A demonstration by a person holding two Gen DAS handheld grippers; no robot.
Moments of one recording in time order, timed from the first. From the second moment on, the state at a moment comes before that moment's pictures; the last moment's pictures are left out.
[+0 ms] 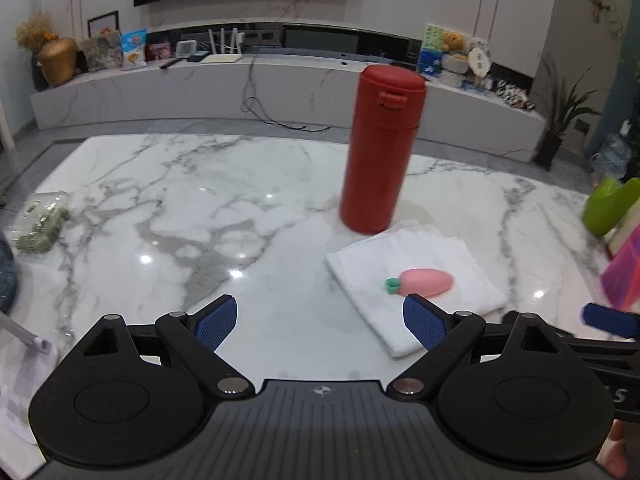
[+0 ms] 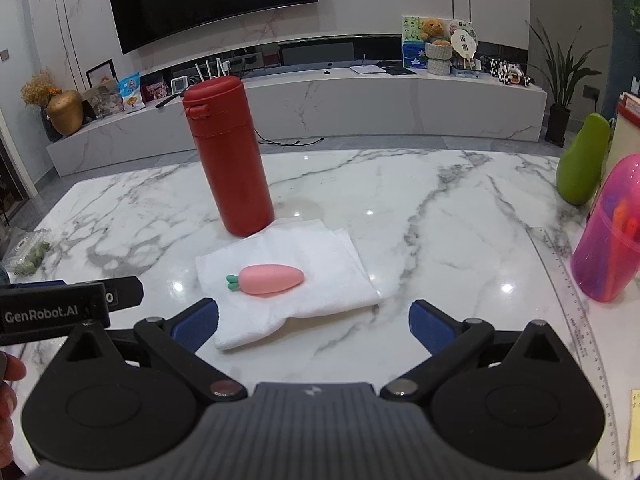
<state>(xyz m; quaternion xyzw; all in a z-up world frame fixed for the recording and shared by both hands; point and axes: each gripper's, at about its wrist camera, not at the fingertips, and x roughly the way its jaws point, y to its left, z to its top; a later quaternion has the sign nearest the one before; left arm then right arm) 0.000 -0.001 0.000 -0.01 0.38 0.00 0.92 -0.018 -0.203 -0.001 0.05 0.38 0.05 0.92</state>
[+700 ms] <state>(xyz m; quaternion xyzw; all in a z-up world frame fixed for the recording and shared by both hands) 0.003 -0.005 -0.006 -0.02 0.41 -0.01 0.91 -0.020 -0.207 -0.002 0.06 0.38 0.06 0.92</state>
